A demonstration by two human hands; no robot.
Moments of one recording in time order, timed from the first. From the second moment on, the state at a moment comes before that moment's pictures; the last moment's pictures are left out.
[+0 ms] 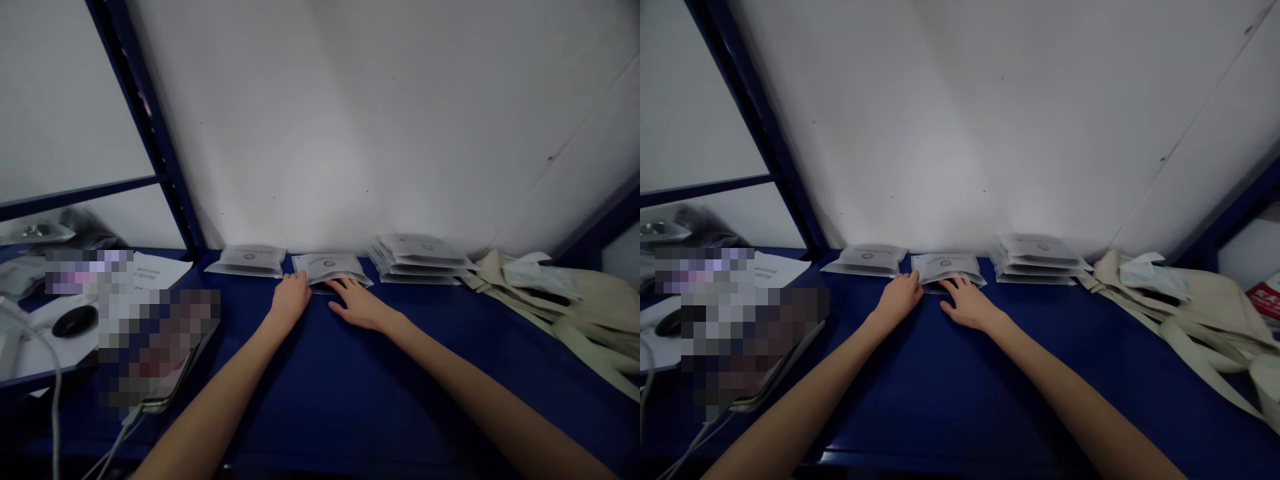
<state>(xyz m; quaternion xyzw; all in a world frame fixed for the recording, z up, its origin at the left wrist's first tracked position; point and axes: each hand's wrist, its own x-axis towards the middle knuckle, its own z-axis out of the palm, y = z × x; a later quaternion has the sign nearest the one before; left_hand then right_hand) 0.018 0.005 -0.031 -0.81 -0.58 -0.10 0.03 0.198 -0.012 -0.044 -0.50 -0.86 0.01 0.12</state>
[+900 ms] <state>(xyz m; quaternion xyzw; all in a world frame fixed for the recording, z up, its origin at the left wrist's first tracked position) 0.012 0.019 -0.042 -0.77 -0.61 -0.20 -0.05 0.192 -0.034 -0.032 -0.55 -0.83 -0.02 0.08</state>
